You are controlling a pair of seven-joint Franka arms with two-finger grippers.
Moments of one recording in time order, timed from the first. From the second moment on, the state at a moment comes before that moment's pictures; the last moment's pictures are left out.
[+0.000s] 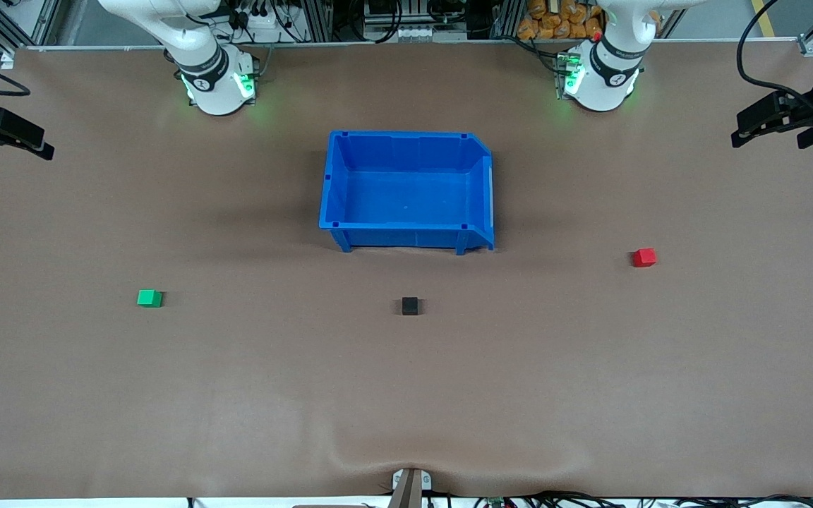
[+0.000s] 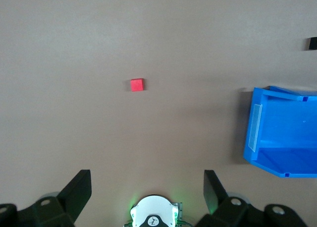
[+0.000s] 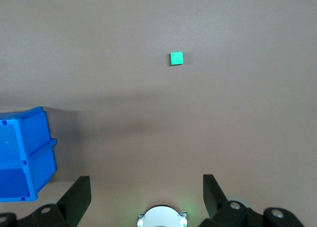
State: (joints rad) left arm 0.05 -0.06 -0.10 -1.52 0.01 1.40 0.00; right arm 0.02 -0.07 -0.10 -1.57 0.02 1.39 -0.01
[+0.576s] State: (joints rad) left arm 0.05 -0.04 -0.10 -1.49 0.03 1.40 0.00; right arm 0.02 -0.06 -0.10 -1.57 0.02 1.39 -0.01
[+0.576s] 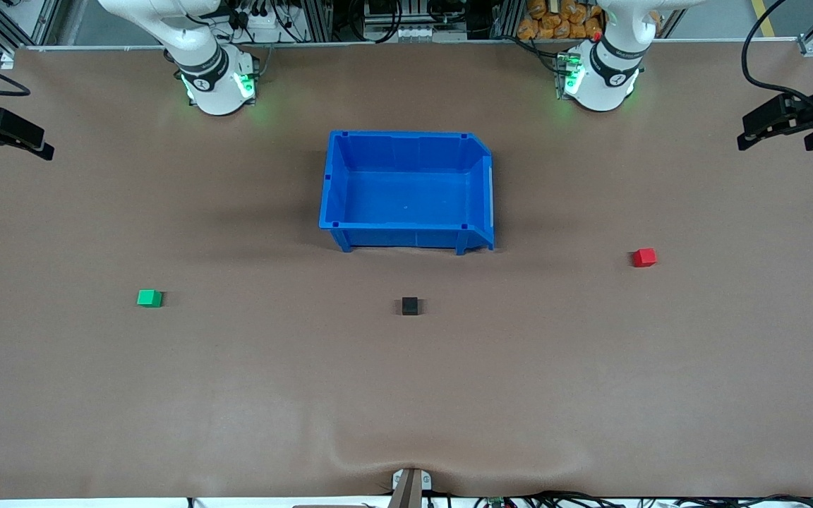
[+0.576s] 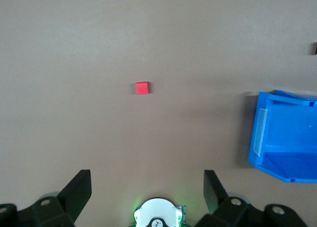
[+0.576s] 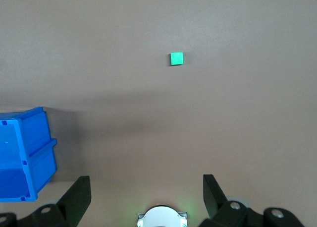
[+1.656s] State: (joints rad) left arm 0.05 -0.02 -0.10 -1.48 0.04 1.40 0.00; right arm 0.02 -0.06 -0.10 -1.57 0.02 1.39 -0.01
